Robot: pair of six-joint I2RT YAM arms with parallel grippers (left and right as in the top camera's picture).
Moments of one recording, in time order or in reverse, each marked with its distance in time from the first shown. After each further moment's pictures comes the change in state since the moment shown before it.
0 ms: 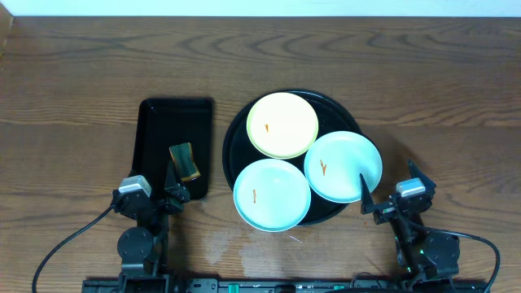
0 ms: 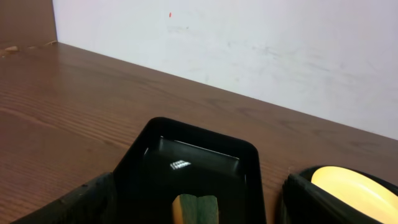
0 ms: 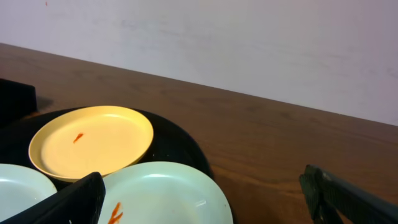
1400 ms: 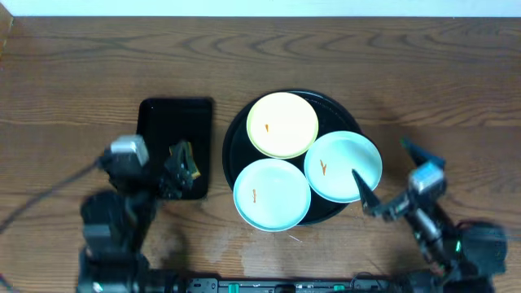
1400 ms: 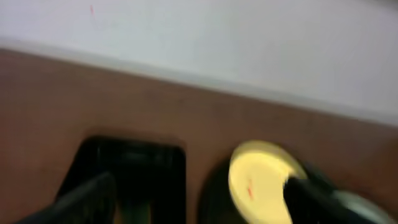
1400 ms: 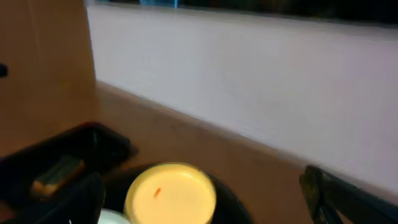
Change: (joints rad) left arm 0.000 0.500 0.631 -0.339 0.279 0.009; right arm 0.000 0.346 0.489 -0.093 -0.312 0.035
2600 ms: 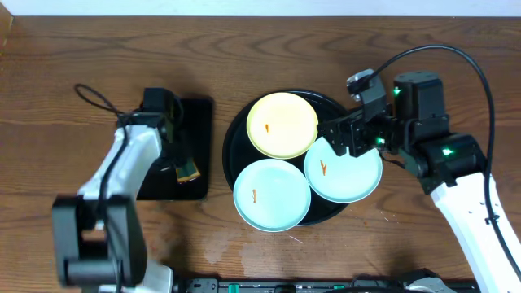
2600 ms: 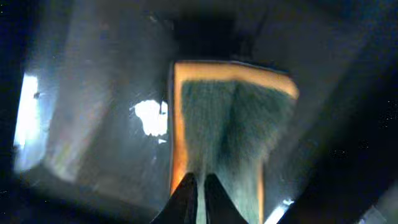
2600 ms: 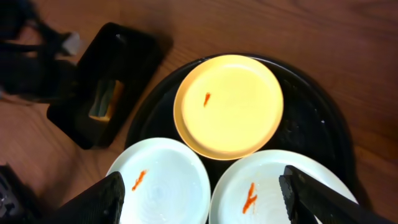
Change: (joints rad) left arm 0.000 1.153 0.389 -0.388 -0.178 -0.163; right arm 0.125 0.909 0.687 -0.571 -0.018 0.106
